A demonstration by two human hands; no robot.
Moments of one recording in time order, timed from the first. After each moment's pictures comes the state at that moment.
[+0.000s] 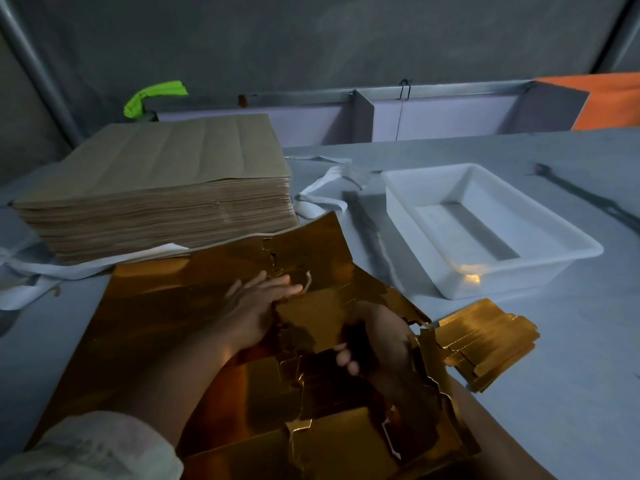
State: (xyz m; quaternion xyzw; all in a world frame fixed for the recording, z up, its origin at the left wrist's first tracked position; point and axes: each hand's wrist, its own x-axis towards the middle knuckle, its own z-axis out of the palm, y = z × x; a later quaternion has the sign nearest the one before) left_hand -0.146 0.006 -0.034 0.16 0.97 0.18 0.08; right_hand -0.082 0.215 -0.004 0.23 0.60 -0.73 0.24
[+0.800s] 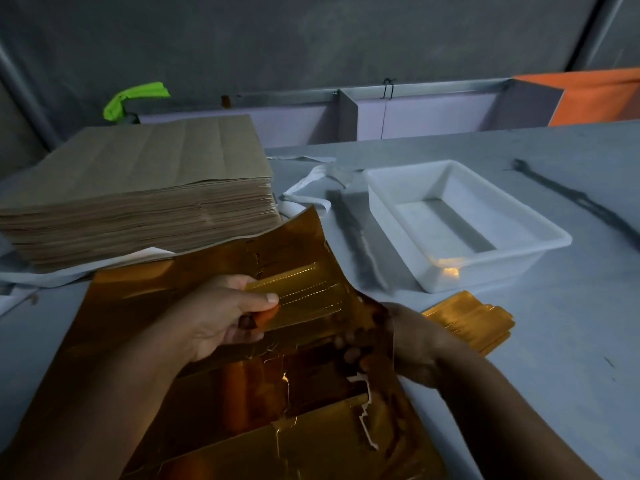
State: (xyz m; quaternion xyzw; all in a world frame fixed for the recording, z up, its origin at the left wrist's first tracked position) left_hand -0.105 0.024 0.038 -0.11 0.74 0.62 0.24; right_hand -0.072 0.273 0.001 0.05 0.62 -0.73 0.29
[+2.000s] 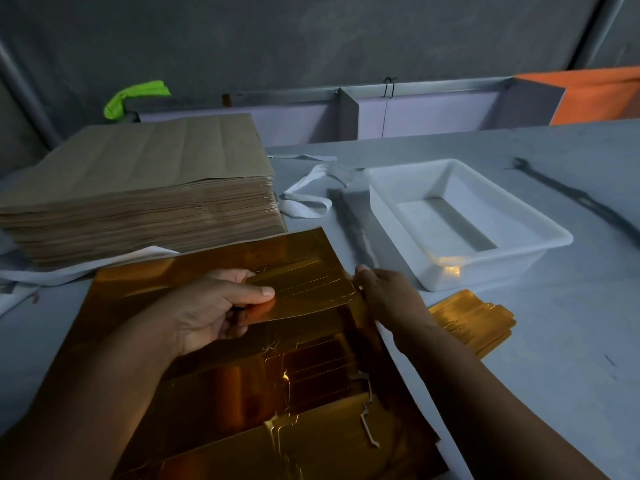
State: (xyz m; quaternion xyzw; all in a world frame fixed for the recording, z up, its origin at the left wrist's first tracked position) left_hand -0.105 0.015 0.048 -0.10 0.73 0.63 0.24; right_hand -0.097 0.251 0.013 0.14 0.82 -0.55 0.05
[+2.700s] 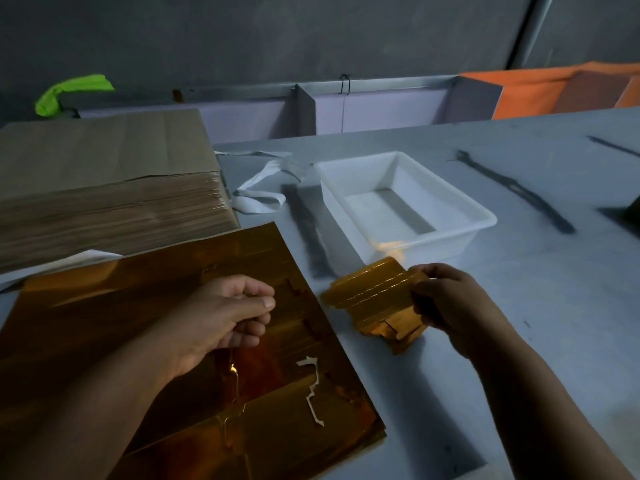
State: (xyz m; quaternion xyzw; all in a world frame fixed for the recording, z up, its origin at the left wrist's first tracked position) left_hand -0.079 0.072 0.037 0.00 0.77 0.59 0.24; right_hand -0.041 0.369 0.017 0.25 0.71 -0.66 -0.02
